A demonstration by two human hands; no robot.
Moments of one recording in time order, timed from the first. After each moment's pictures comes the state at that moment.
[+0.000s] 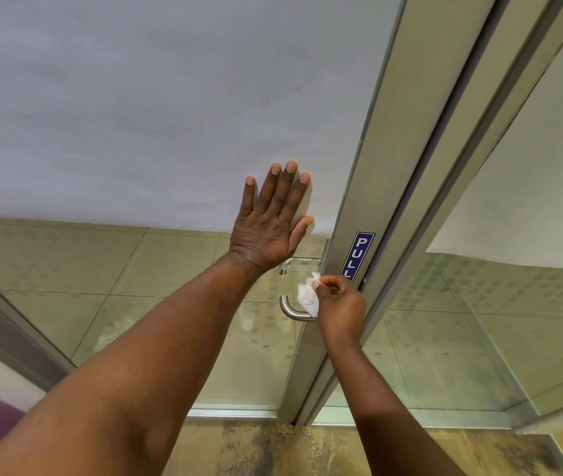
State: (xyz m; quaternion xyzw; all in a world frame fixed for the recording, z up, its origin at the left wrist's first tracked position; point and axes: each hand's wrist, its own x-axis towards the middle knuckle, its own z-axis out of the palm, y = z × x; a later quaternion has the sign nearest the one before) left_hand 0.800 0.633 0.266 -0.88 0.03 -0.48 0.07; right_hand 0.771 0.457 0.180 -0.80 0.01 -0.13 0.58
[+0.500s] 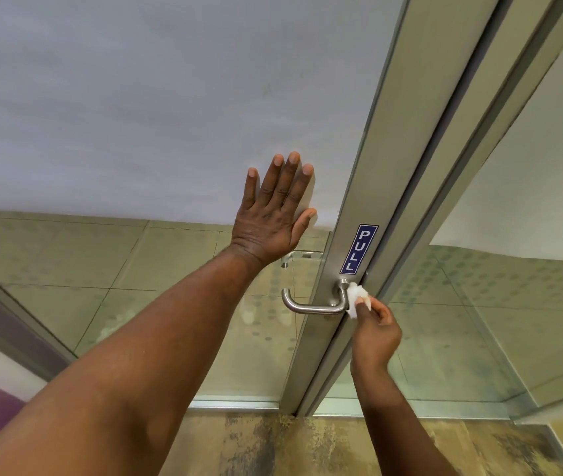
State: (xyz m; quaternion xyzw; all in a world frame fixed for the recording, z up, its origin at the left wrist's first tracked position) left_hand 0.800 0.633 0.266 -0.88 0.03 -0.47 0.06; right_hand 0.758 0.409 0.143 -0.65 0.18 -0.16 0.72
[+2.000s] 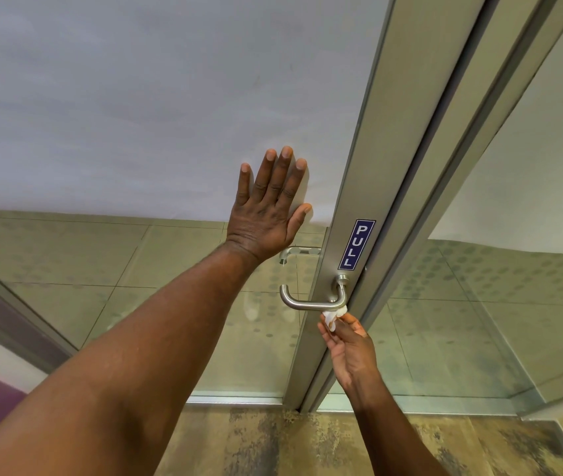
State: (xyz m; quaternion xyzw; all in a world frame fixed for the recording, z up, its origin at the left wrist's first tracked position) left_hand 0.800 0.632 0.266 -0.88 0.02 -0.47 0.08; right_hand 0.746 0.404 0.103 -0.36 0.16 0.14 0.91
